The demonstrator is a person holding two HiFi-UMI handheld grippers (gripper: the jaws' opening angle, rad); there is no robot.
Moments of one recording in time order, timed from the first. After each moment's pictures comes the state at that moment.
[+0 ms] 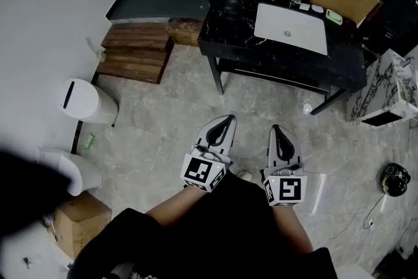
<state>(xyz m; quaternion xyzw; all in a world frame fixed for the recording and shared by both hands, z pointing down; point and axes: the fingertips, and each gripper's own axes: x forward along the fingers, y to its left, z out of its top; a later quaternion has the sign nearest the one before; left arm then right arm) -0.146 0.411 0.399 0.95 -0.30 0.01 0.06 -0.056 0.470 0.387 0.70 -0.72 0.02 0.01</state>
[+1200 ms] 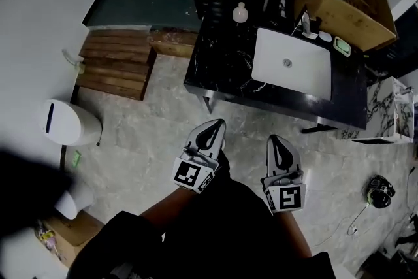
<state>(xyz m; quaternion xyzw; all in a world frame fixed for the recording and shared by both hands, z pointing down) -0.083 0.152 0.432 0.95 -0.28 -0.01 0.10 0.023 0.230 0.406 0.67 -0.73 0.04 0.07</state>
